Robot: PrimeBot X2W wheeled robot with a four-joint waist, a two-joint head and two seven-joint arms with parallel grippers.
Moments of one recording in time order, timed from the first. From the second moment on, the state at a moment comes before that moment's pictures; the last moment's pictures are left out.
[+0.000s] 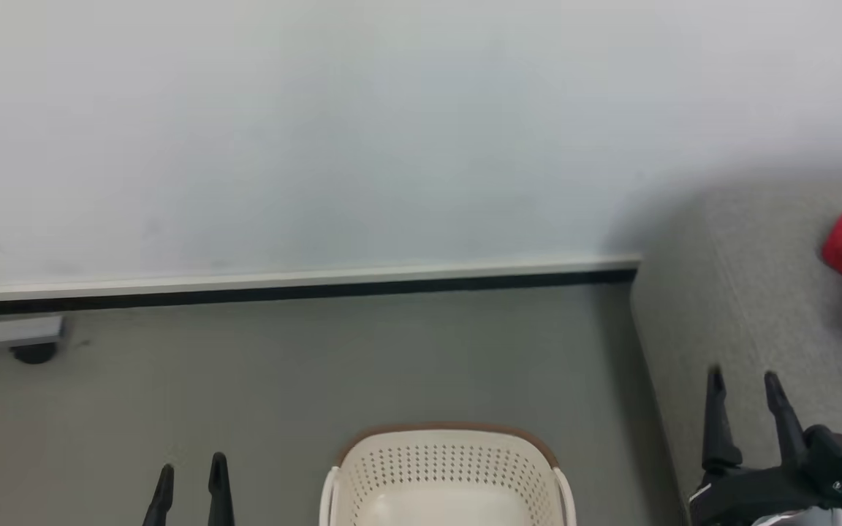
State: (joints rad) left arm 0.06 0.05 -0.08 -0.02 -0.40 0.05 -0.26; right arm -0.11 -0.05 -0.07 0.18 0.09 0.13 -0.21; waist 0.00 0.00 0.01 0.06
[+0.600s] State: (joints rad) left arm 0.06 0.05 -0.03 0.07 -0.20 -0.03 -0.26; right arm -0.01 -0.05 0.03 0.17 -0.01 0.13 -0.21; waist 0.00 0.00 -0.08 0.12
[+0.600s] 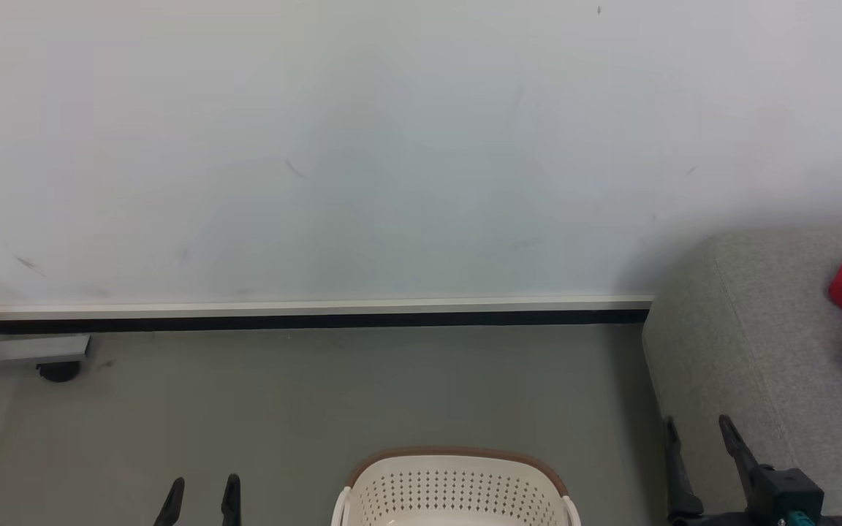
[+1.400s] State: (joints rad) left arm 0.04 0.05 -0.02 0.11 -0.18 -0.08 -0.26; right arm 0.01 -0.05 0.03 0.25 -0.04 0.13 -0.23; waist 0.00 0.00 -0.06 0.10
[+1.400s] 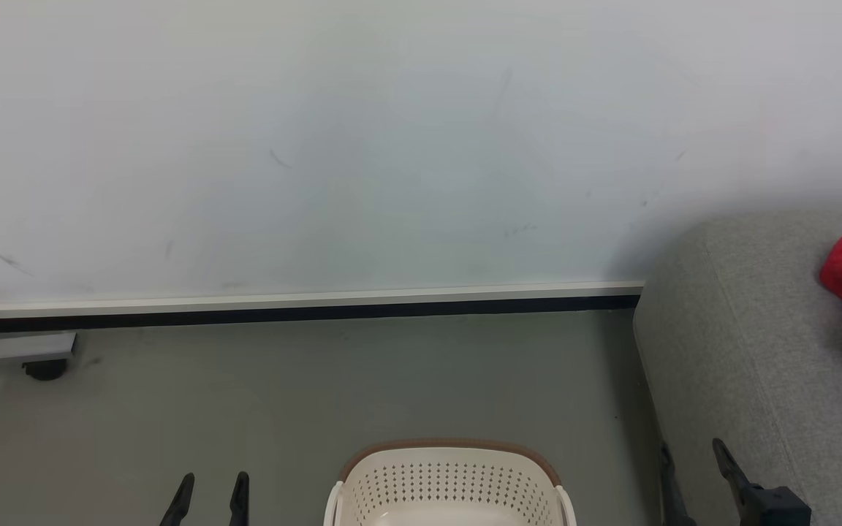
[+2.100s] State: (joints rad) left arm 0.03 0.05 -0.03 0.11 -0.19 -0.07 -0.26; right arm -0.03 -0.05 0.04 0.30 -0.04 0.13 -0.26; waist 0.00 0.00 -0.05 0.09
